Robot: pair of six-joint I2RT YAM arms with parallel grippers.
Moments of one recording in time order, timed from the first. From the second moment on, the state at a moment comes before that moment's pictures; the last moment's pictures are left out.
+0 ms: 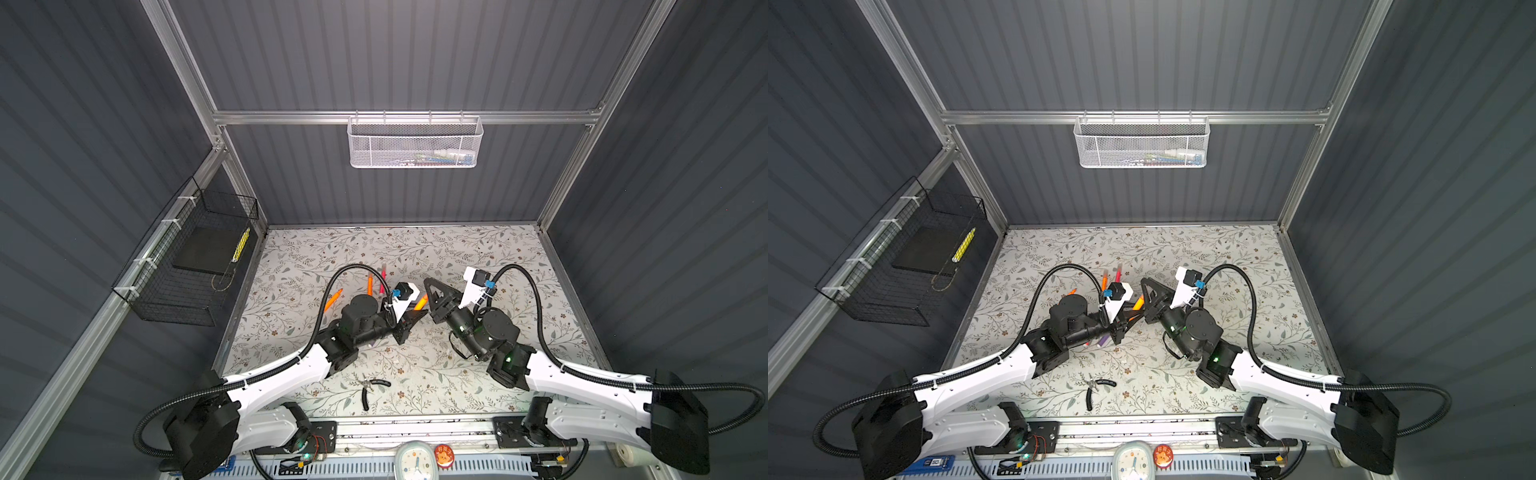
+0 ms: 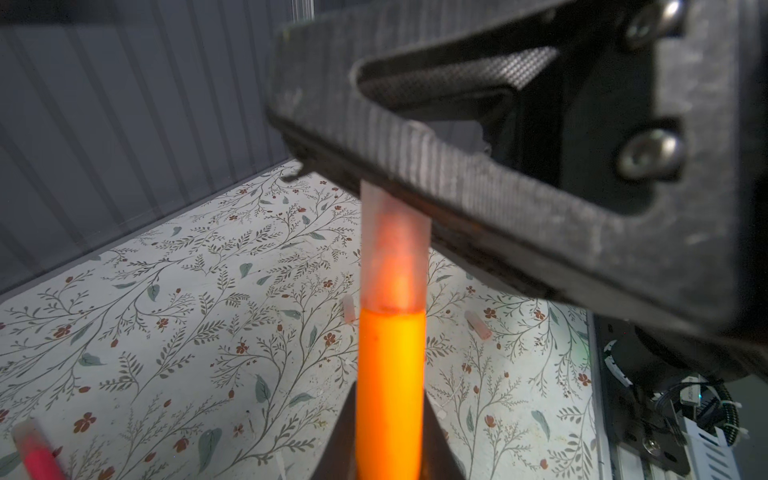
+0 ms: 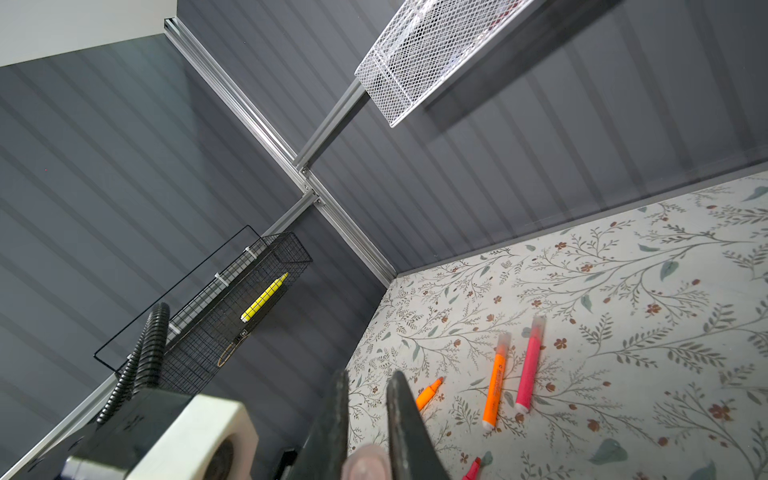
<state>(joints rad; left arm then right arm) -0.86 1.20 0.68 0.34 0.26 -0.01 1.00 1.10 0.57 0.67 0.38 0.65</state>
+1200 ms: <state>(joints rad) -0.80 1.24 0.68 0.37 0.29 0.00 1.04 1.14 0.73 0.36 0.52 0.73</state>
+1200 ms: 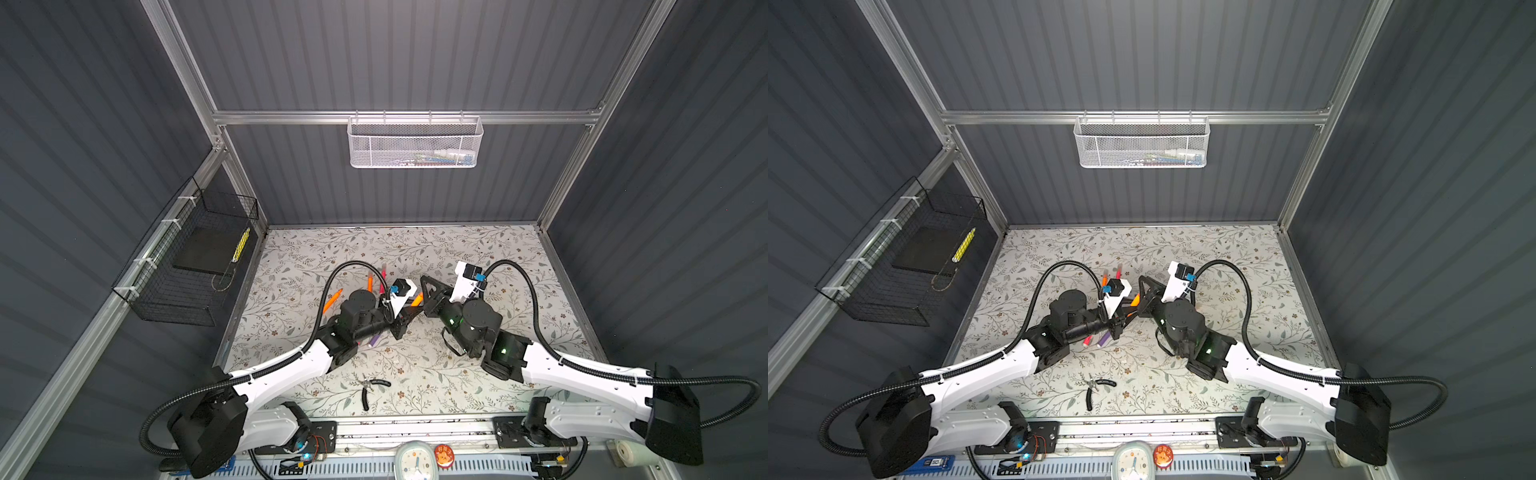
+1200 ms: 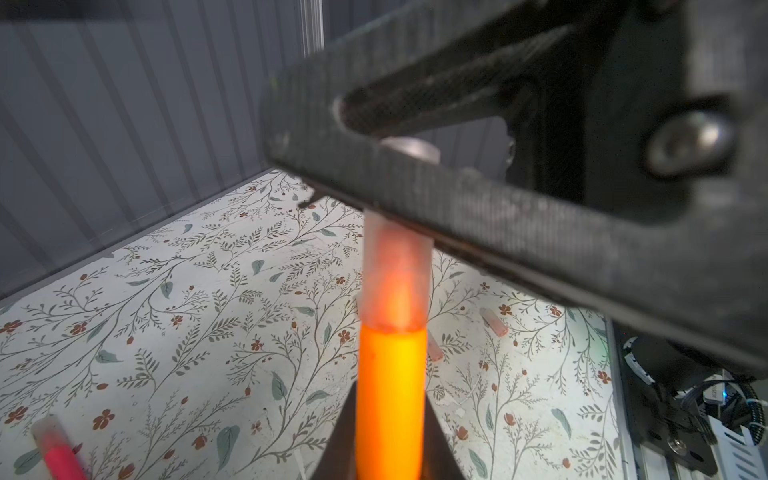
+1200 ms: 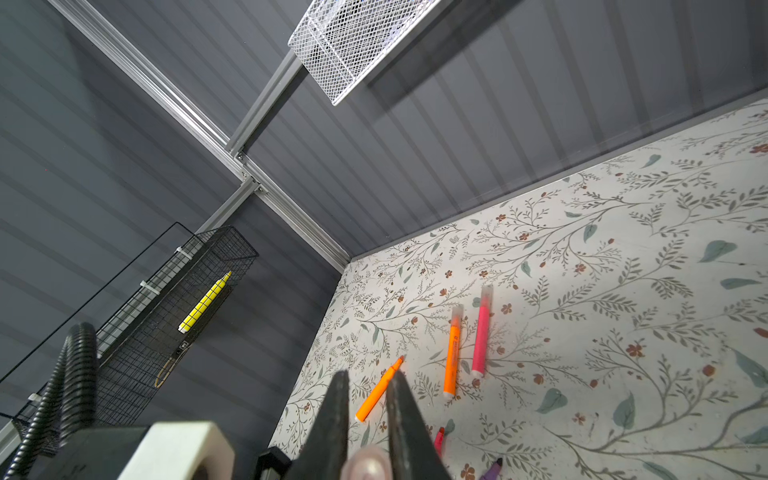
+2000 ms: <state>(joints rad) -0.74 1.78 0.95 0.21 -0.16 -0.23 0.92 0.71 0.48 -0.19 0.58 0.83</state>
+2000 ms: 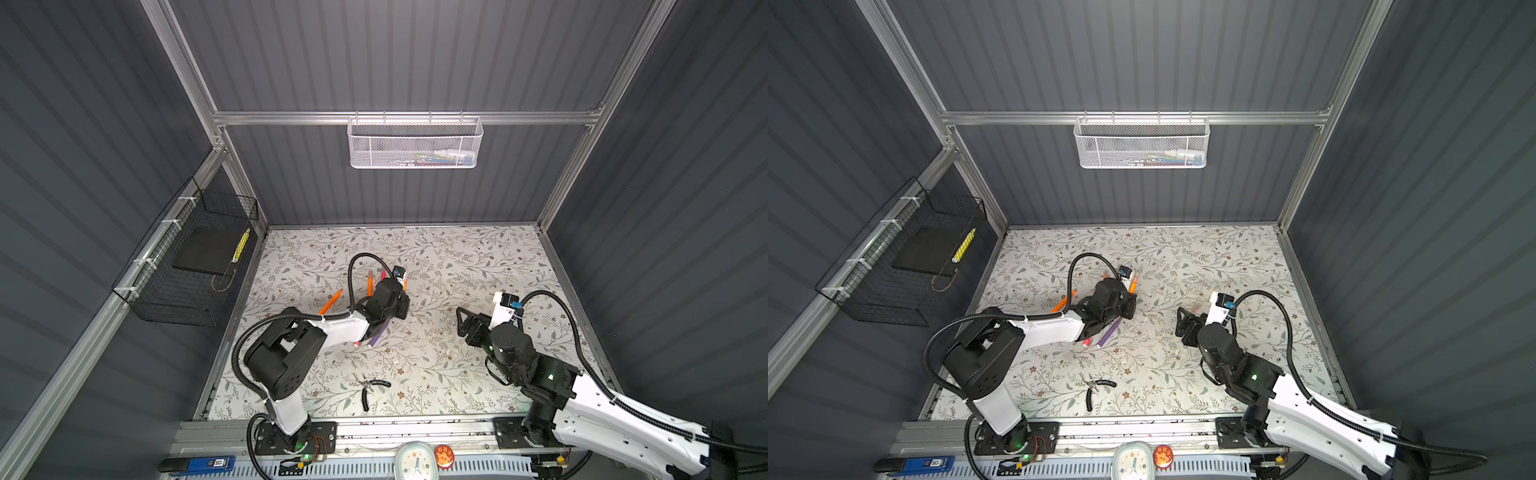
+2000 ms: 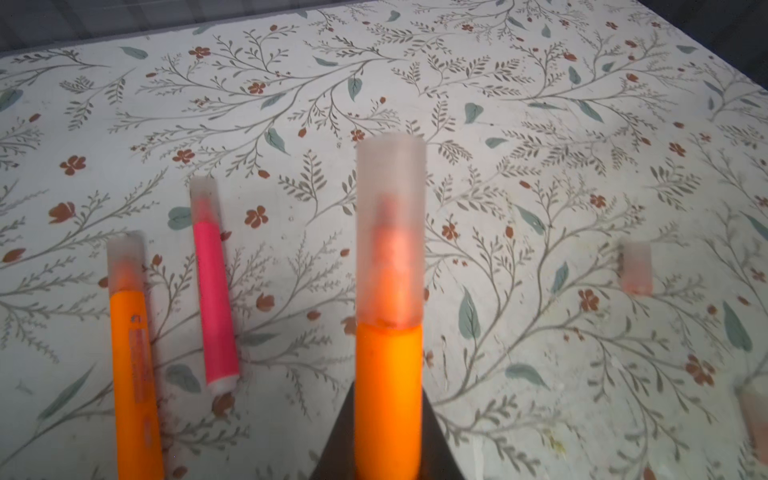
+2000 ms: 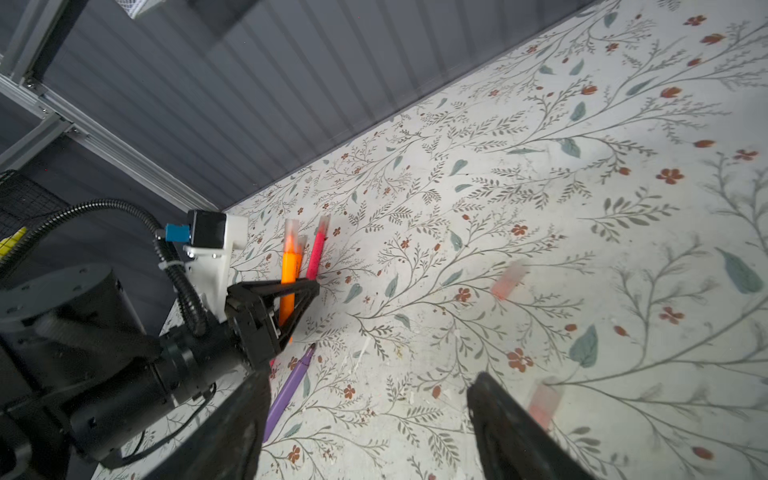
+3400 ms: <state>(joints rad) -0.68 1.85 1.24 -0.15 -0.20 -0.26 0.87 0.64 0.46 -0.28 0.56 0.85</state>
